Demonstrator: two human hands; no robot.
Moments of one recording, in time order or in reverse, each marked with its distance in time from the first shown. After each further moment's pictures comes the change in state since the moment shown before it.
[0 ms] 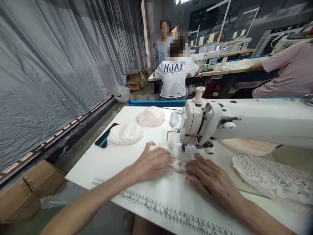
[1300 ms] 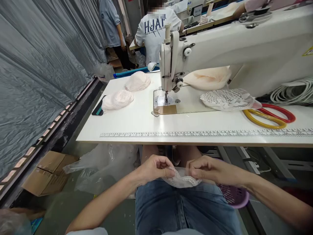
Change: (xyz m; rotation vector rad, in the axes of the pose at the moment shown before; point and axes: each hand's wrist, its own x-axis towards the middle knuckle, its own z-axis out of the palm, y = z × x) left_hand -0.108 0.146 0.045 -1.589 -0.342 -0.836; right_hand -0.106 -0.125 -0.038 1.412 -0.720 0.621
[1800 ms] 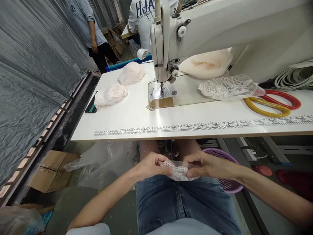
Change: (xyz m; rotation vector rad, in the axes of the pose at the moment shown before) left_hand 0.006 -0.015 -0.010 0.094 -0.049 -0.112; right_hand 0.003 0.020 -0.001 0.127 0.023 0.106
